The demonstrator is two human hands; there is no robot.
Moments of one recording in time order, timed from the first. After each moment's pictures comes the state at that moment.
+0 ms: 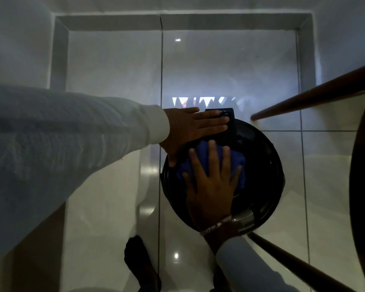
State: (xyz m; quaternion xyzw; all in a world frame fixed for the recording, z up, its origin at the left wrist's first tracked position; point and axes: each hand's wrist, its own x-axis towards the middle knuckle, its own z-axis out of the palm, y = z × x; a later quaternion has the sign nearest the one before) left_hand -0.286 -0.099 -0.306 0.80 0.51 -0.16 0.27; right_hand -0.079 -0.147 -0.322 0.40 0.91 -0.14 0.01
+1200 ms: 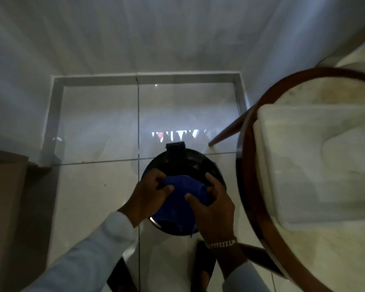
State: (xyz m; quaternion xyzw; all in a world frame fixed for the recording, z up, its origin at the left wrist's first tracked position) left_hand -0.139 -0.186 -0.176 0.21 0.81 0.33 0.43; right_hand 0.009 -0.121 -0.161 0.55 0.68 -0.47 -0.16
